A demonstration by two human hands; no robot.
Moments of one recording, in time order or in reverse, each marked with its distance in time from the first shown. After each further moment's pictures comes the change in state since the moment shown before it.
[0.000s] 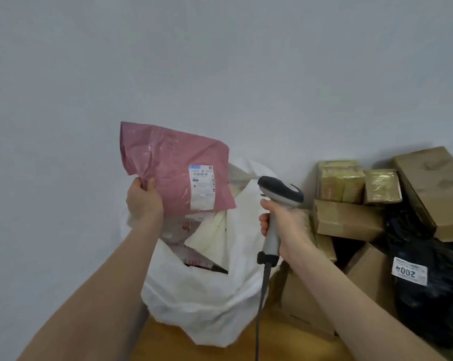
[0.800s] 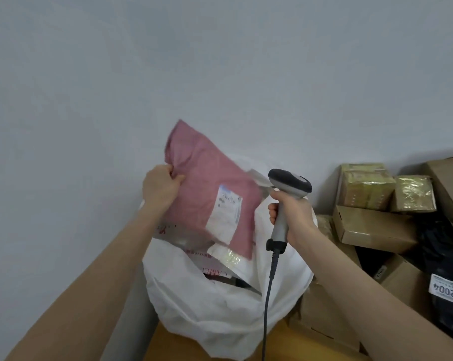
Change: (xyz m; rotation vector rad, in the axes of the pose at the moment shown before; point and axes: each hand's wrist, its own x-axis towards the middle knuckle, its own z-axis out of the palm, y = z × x) left_hand 0.056 0.020 0.007 0.353 -0.437 0.408; right_hand 0.044 -0.005 0.055 -0.046 0.001 -0.042
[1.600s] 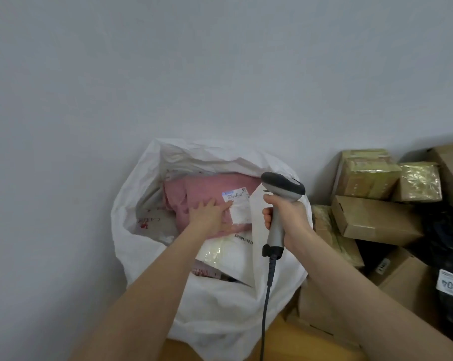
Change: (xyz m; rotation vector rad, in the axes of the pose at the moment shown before) left_hand -0.028 0.003 0.157 0.469 -0.793 0.226; right_hand 0.049 0.038 -0.001 -0.030 0.034 0.101
